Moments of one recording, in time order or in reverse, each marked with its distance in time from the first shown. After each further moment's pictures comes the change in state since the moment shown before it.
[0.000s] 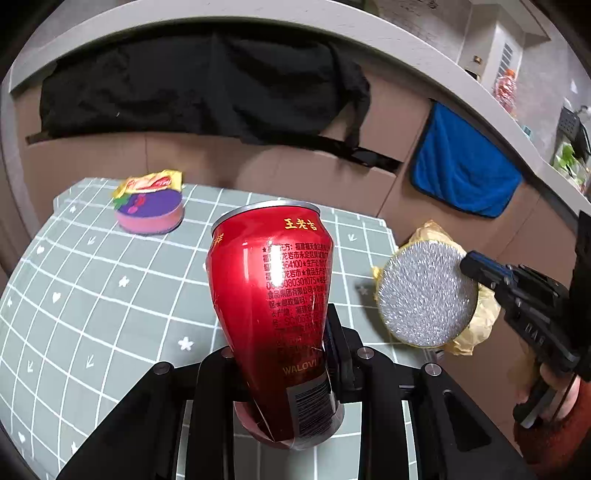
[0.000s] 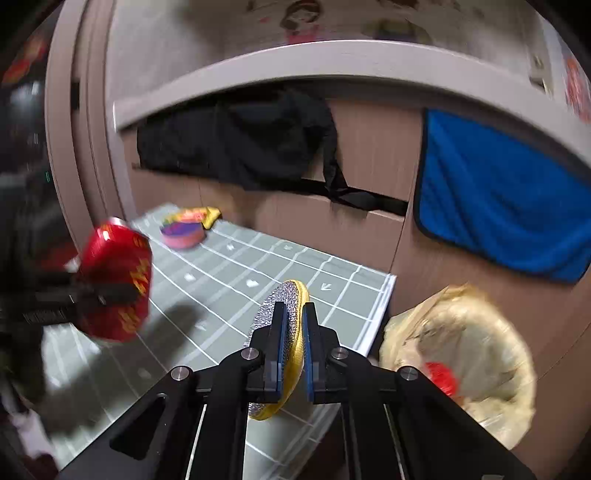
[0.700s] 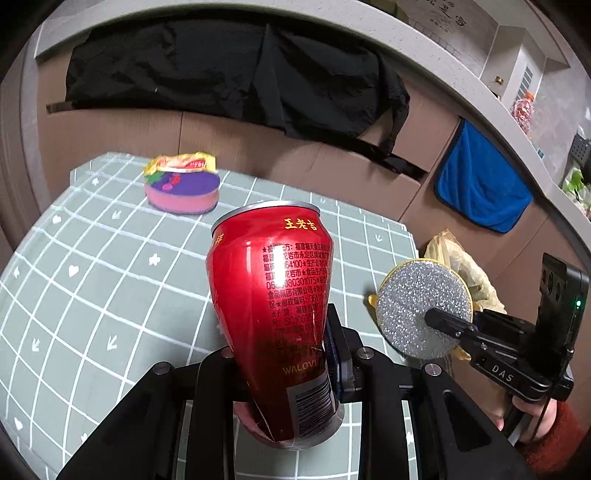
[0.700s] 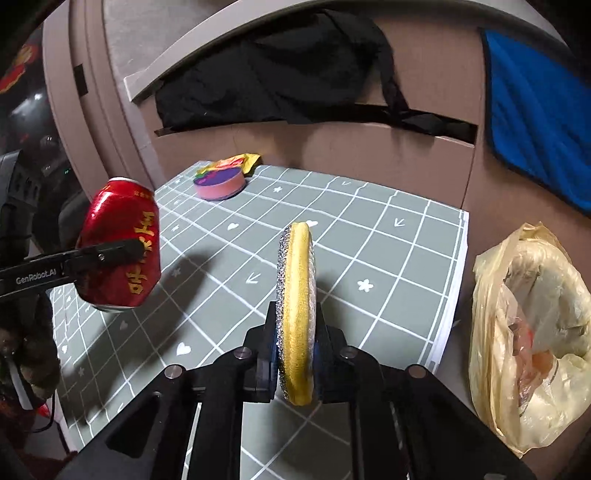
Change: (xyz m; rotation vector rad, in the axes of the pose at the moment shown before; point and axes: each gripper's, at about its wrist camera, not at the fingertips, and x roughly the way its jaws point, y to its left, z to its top) left arm -0.012 0.035 -0.005 -0.072 -0.013 0.010; right arm 0.049 0.031 -0.029 0.116 0.157 0.188
